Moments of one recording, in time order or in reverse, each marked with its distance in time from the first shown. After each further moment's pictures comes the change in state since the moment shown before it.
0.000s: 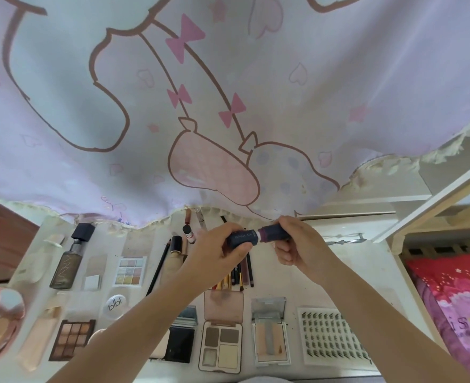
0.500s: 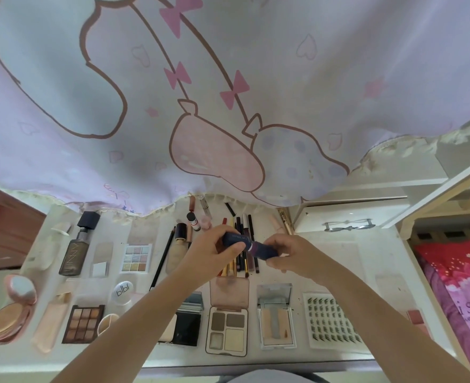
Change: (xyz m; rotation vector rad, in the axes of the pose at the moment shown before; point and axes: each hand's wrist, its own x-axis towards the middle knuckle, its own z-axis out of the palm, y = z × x) left_hand -0.009 -0.021 0.007 -0.142 -0.084 -0.167; right_hand 0.001 0.031 -0.004 -0.689 -0.187 0.038
